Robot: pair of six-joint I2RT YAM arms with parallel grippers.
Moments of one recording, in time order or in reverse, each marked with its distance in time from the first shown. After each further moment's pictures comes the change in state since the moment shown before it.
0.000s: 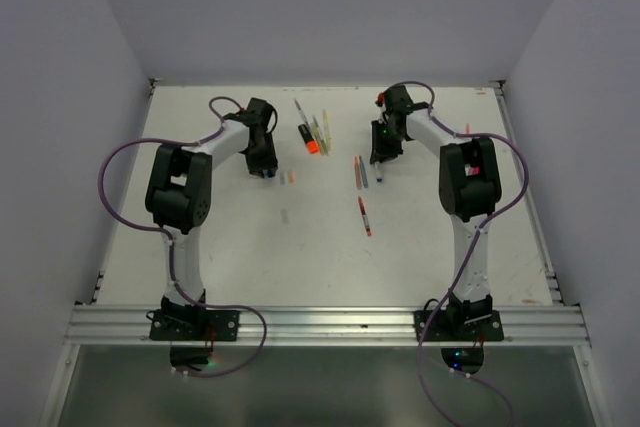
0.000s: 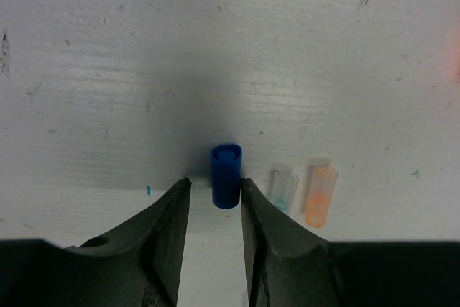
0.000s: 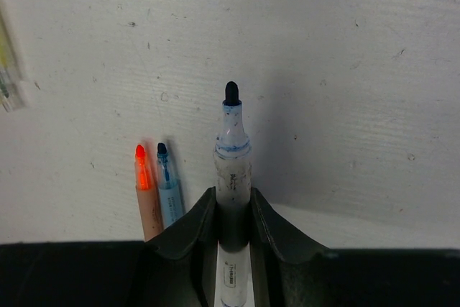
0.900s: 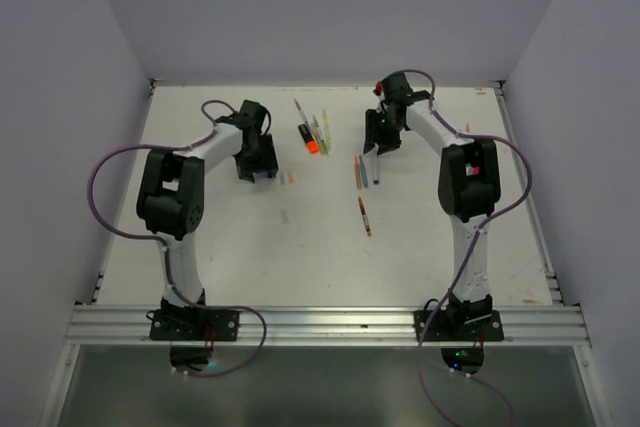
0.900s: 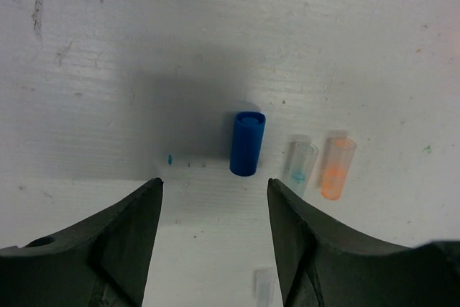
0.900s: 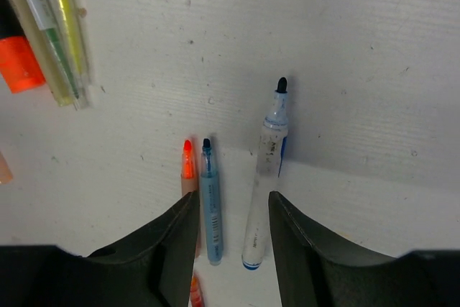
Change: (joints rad) left arm 0.019 -0.061 -0.065 0.002 0.016 -0.004; right arm 0.008 -0.003 0.101 -0.091 -0.023 0.011
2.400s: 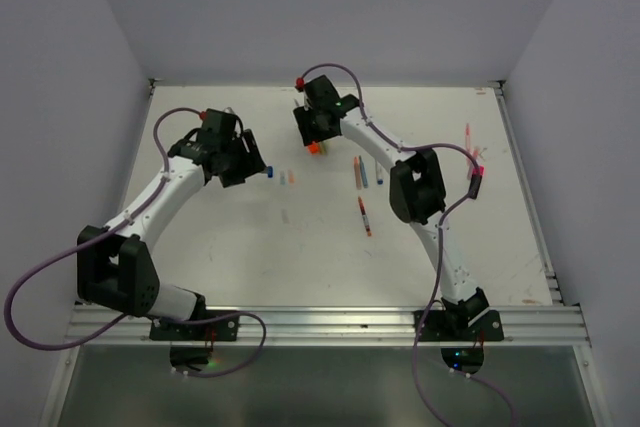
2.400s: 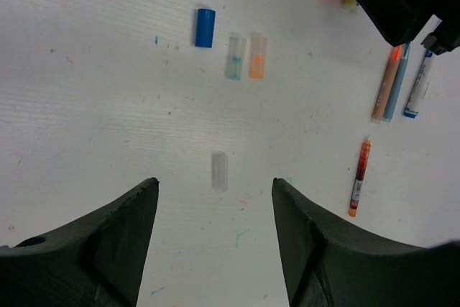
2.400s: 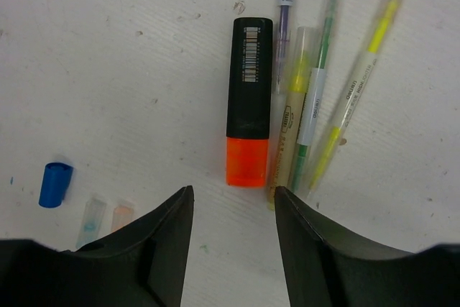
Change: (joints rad) left arm 0.000 -0.584 -0.312 0.020 0.069 -0.135; right arm 0.322 0.259 0.475 0.032 0.195 -0.091
